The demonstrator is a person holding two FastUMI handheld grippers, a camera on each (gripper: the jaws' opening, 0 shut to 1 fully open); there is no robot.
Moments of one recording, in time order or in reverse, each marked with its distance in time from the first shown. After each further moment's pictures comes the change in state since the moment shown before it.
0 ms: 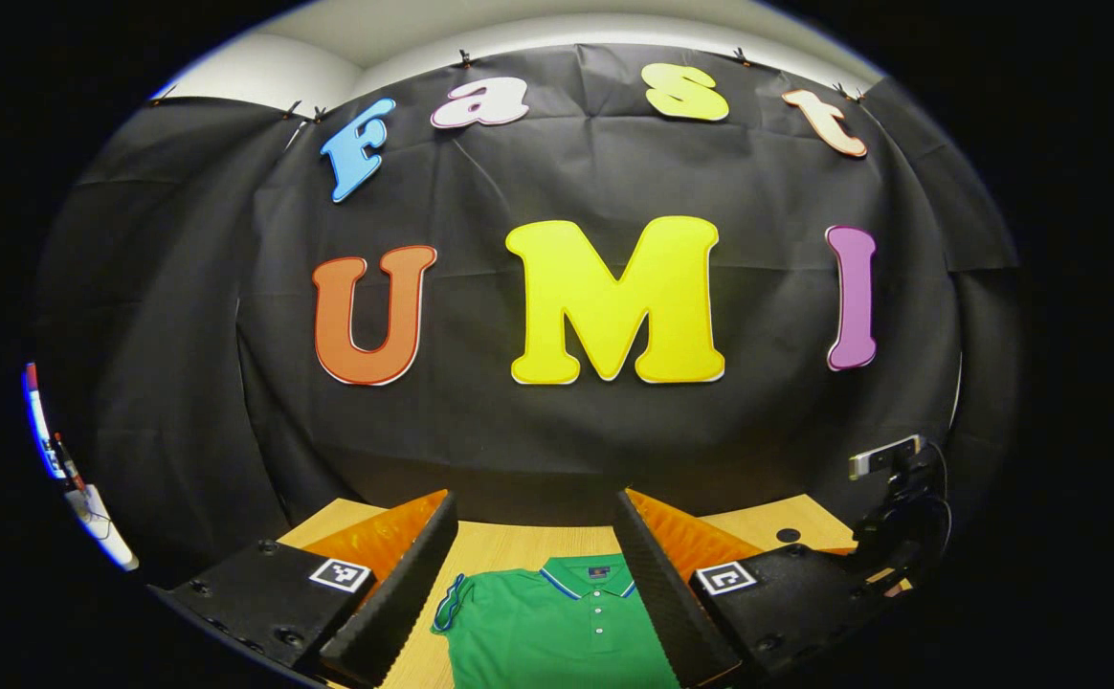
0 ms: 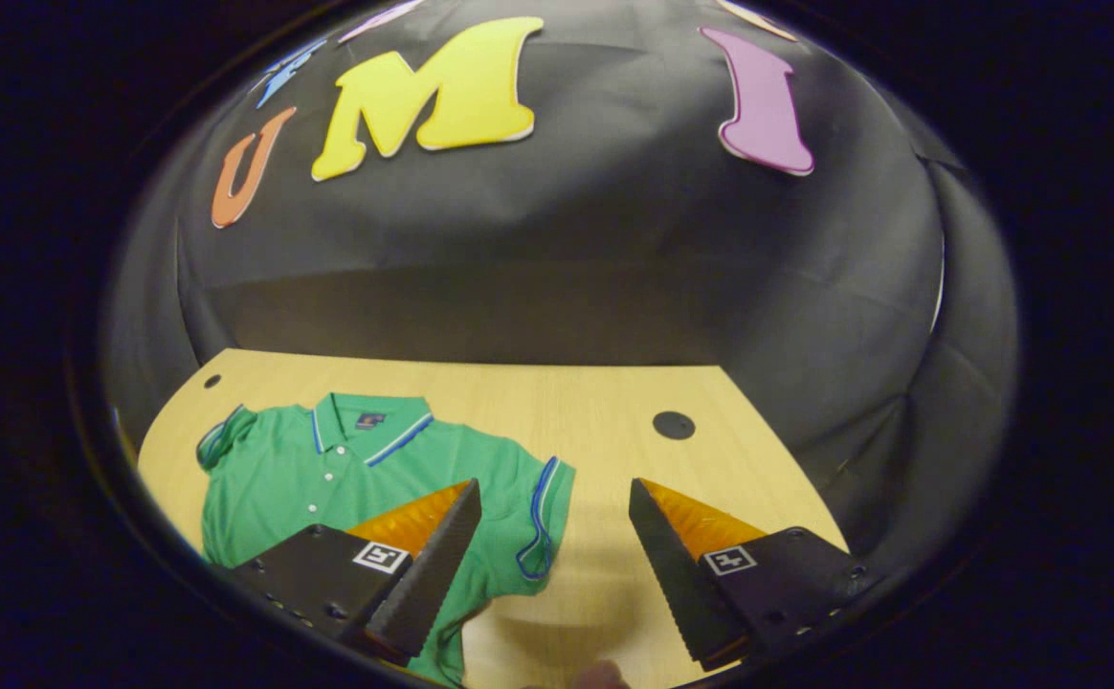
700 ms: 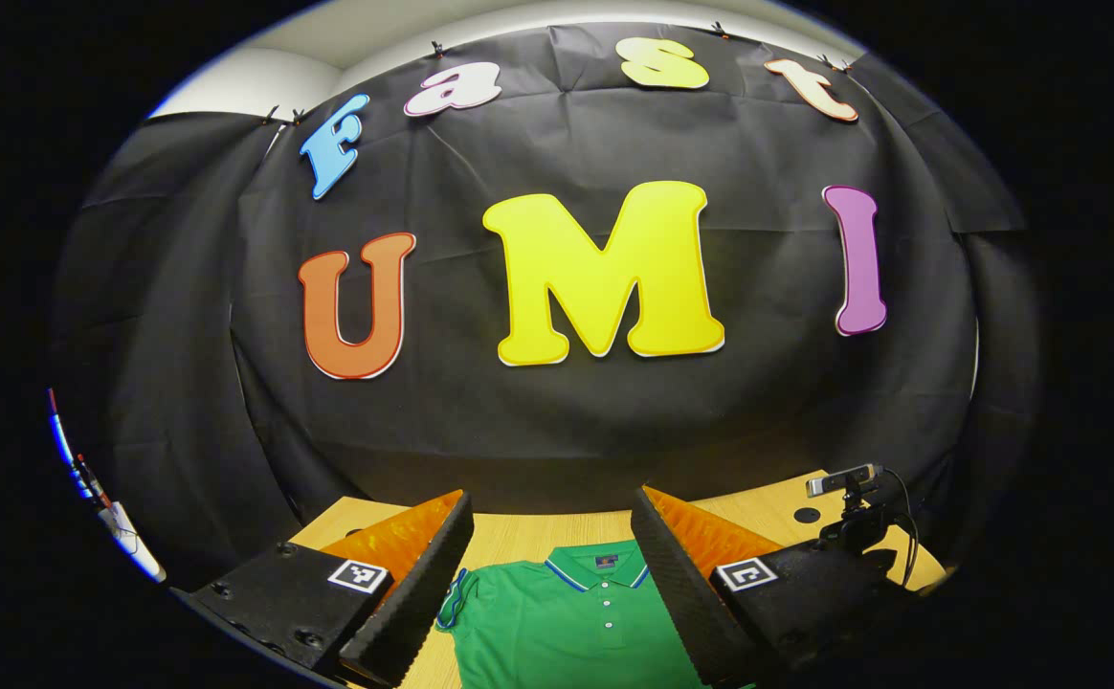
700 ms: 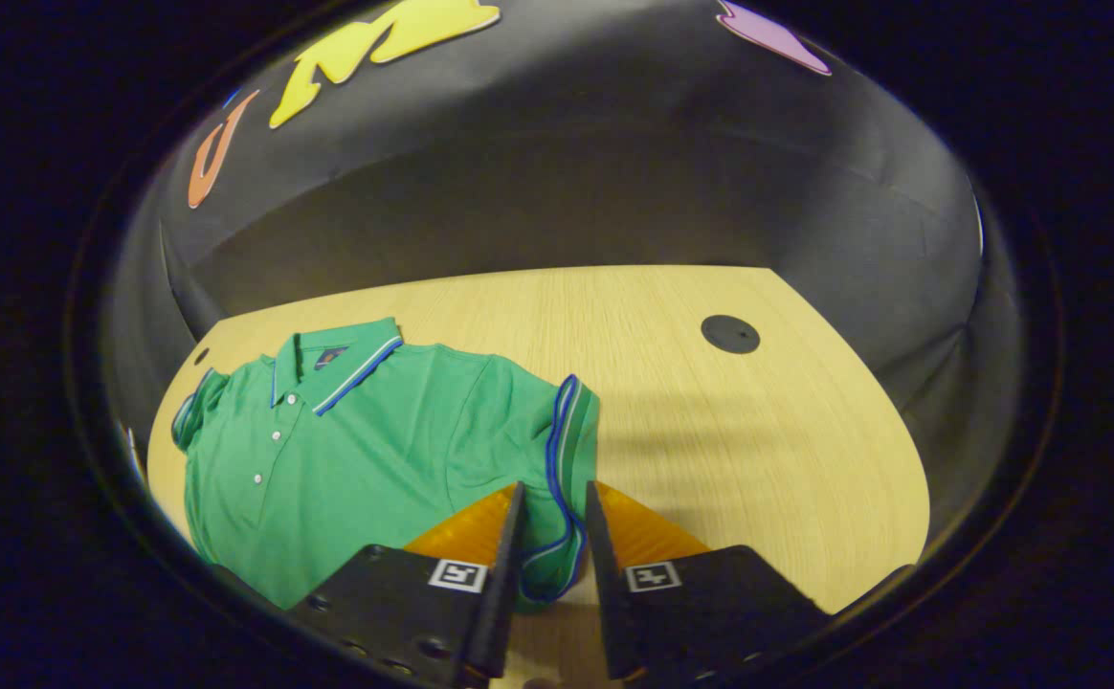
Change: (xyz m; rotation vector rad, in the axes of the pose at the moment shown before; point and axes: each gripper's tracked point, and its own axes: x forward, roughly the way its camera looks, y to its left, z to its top) left arm 0.017 -0.022 -0.016 0.041 0.052 -0.037; right arm 0.070 -0.004 -0.056 0.078 0.205 0.070
